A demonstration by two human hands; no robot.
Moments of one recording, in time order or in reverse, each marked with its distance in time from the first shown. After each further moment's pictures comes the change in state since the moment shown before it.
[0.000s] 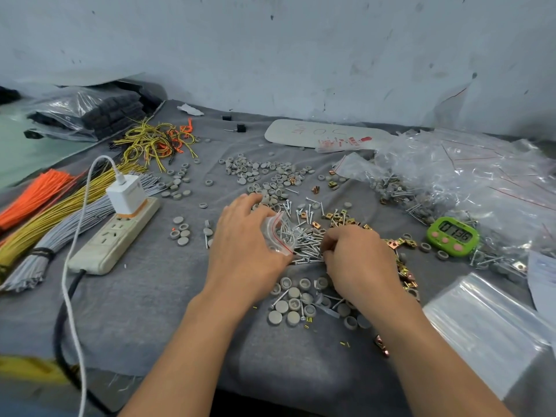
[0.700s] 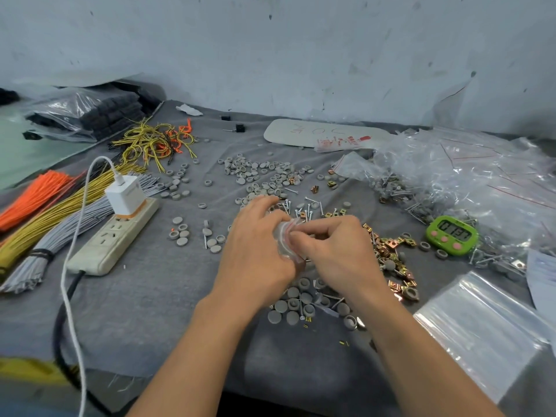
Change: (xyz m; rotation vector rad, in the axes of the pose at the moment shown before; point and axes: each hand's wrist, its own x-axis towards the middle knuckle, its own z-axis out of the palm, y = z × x) left_hand -0.003 0.007 0.005 -0.093 -0.077 0.116; right_hand -0.002 -0.011 0.010 0.808 0.100 -0.229
